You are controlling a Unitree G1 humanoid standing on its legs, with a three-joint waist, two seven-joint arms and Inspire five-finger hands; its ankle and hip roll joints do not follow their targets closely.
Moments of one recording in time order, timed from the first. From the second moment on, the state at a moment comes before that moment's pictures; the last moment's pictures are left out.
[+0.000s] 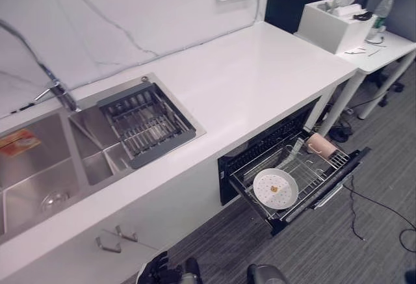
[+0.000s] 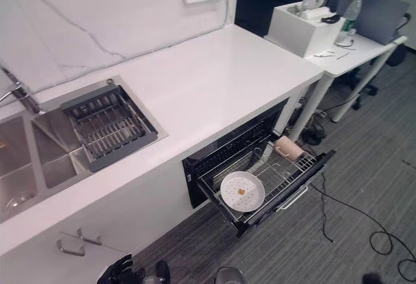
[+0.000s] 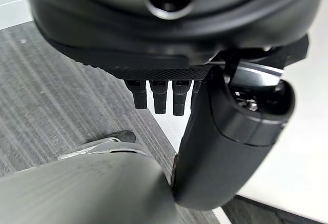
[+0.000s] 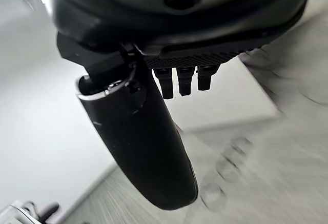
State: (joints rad) left arm 0.07 0.23 -0.21 1.18 -0.31 -0.28 0.03; right arm 0.15 -0.37 -0.30 1.03 0.22 -0.36 -0.88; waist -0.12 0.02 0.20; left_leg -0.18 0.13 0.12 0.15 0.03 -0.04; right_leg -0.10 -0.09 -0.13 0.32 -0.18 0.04
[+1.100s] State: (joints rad) left arm -0.02 0.41 -0.33 0.79 -0.42 -0.22 0.03; right arm -0.64 -0.73 0.21 1.03 0.10 -0.20 -0.66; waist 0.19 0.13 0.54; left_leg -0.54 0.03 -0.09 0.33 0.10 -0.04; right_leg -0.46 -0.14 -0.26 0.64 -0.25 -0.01
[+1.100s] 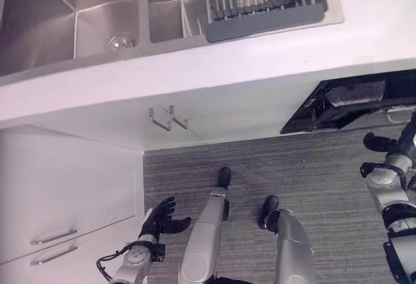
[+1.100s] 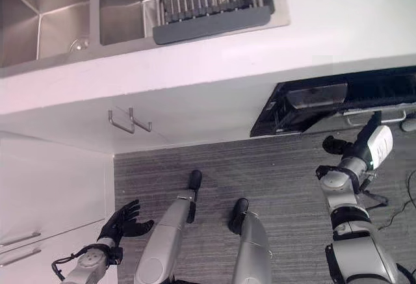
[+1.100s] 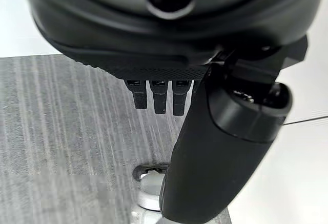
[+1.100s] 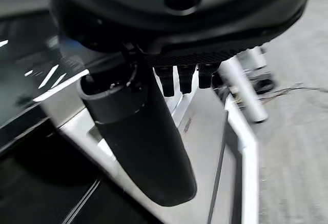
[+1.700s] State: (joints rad) left arm 0.04 0.48 -0.31 0.74 -0.43 -0.22 -0.10; right arm -0.76 -0.93 0.45 1.12 -0.03 -0.06 -0.45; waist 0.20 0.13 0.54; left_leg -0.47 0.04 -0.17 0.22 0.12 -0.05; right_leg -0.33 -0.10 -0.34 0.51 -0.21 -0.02
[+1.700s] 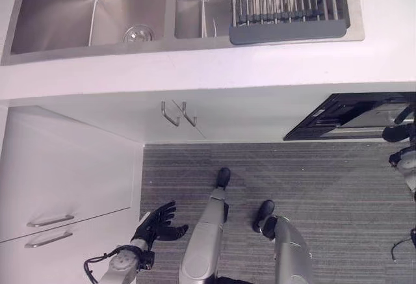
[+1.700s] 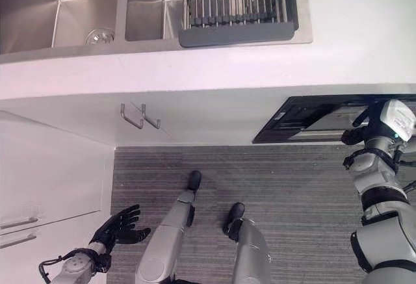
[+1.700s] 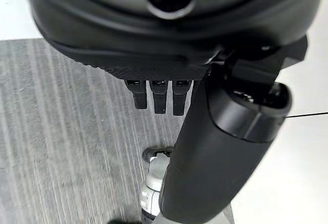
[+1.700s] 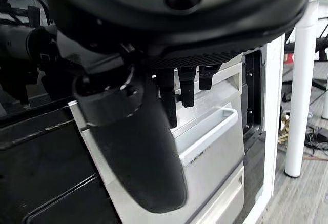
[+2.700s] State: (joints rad) left arm 0.02 0.22 -0.20 1.05 -0.44 -0.01 -0.15; right arm 0.08 -0.34 0.23 1.07 0.01 -0.26 -0.30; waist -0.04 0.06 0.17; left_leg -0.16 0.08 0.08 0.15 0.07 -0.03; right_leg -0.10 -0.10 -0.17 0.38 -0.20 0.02
